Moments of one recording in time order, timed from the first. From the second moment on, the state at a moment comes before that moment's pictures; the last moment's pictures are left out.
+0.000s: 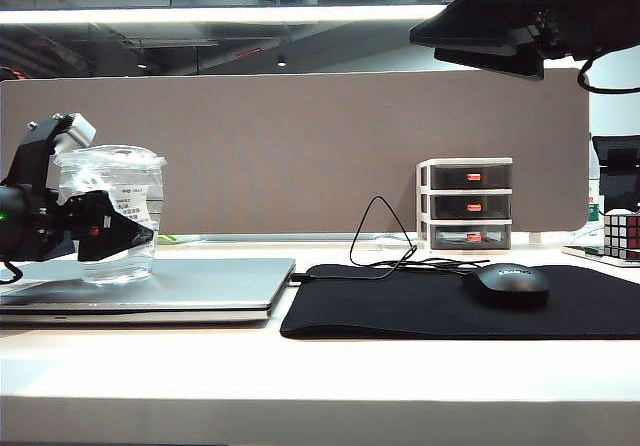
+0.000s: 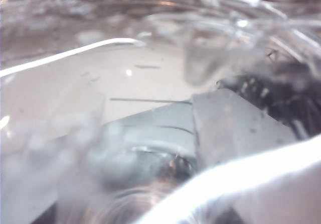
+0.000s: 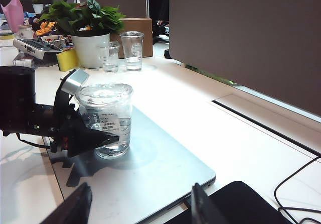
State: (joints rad) left arm -0.03 1.92 0.51 1.27 0.54 0.05; right arm 0.26 1.25 0.52 0.75 -0.66 -0.03
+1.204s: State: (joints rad) left arm -0.02 1.59 0.24 1.42 0.43 -0.05; right arm 0.26 1.23 0.52 0.74 -0.65 -0.01
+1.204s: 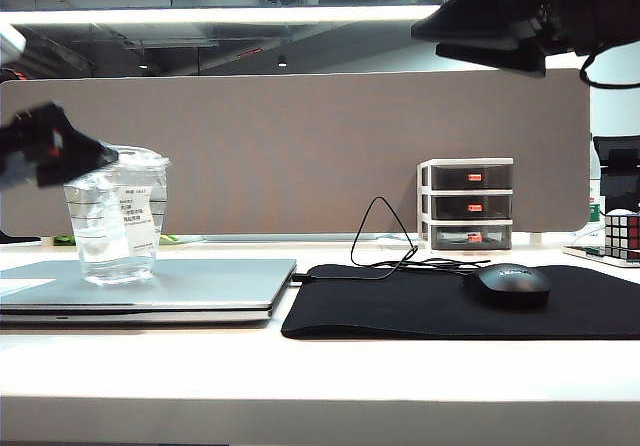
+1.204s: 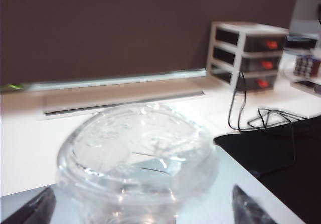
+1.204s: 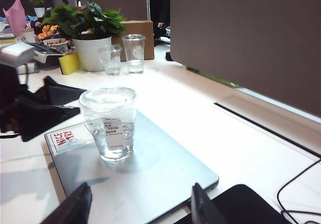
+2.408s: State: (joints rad) left arm -0.02 0.24 0.14 0.21 0.15 -0.09; right arm 0.26 0.72 0.39 0.29 -0.17 -0.09
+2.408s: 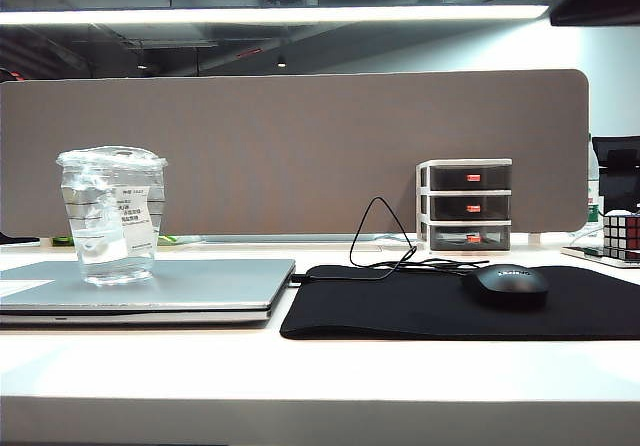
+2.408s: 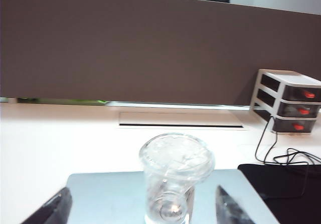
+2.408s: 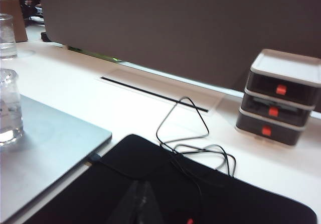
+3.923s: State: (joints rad) left arm -0.02 0.05 0.17 -0.02 0.11 -0.22; right arm 0.26 0.00 0.02 -0.01 0.02 -0.02
